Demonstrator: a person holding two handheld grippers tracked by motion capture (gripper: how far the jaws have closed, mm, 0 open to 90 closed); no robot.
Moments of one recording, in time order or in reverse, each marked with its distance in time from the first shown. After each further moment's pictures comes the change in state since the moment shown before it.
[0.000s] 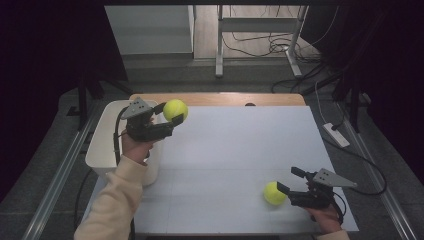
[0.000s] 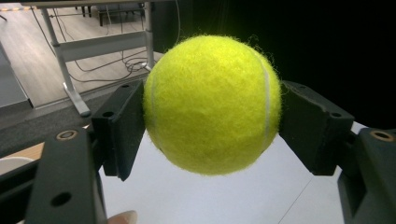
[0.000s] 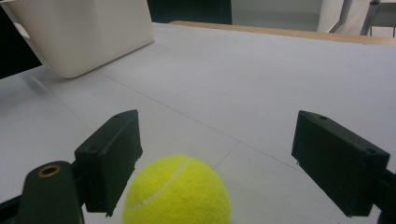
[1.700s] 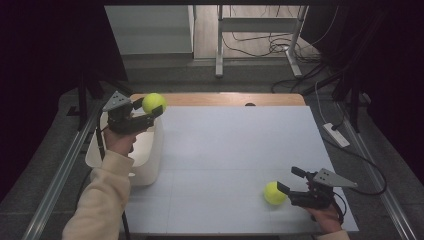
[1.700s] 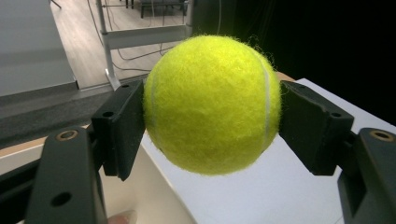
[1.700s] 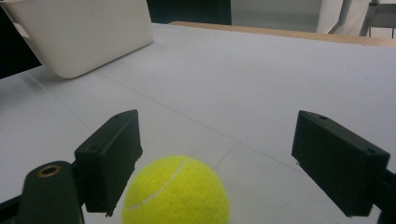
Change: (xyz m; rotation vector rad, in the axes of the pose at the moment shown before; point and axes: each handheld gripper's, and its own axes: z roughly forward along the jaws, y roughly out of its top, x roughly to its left) left arm 0.047 -0.005 -0.017 0.016 0.152 -0.071; right arm 0.000 0.000 0.000 -0.002 -0.002 -0.002
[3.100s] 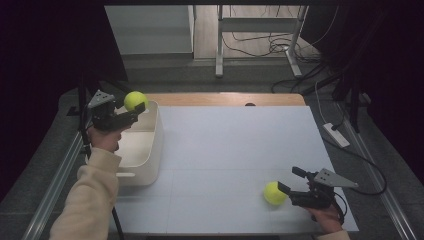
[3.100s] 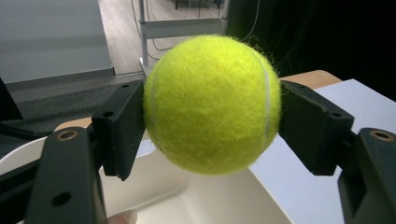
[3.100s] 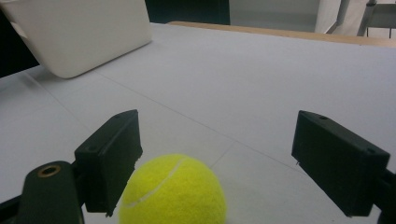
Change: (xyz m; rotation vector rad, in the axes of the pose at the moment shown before) left arm 0.041 -0.006 -0.012 0.031 0.134 -0.047; right arm -0.001 0.000 -0.001 0.000 -0.006 0.002
